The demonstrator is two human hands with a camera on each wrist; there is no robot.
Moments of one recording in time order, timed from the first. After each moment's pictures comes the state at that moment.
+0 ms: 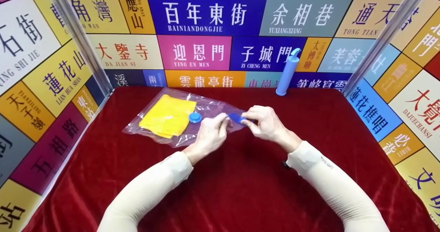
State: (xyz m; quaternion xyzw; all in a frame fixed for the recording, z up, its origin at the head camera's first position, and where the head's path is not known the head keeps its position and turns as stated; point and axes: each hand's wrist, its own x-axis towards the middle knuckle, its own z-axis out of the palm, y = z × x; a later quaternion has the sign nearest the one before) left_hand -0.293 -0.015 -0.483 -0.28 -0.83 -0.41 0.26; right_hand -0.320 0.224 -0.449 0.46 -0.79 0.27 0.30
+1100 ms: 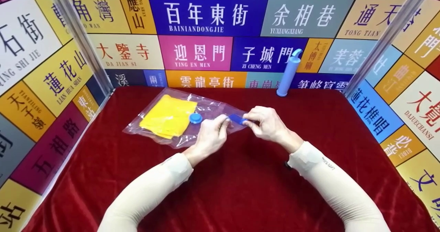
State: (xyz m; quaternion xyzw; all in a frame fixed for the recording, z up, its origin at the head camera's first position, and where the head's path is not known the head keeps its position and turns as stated) left_hand -0.291 -0.016 -0.484 -0.28 -0.82 -0.41 0.28; right_hand -0.324 0.230 -0.451 0.47 -0.79 0.26 0.30
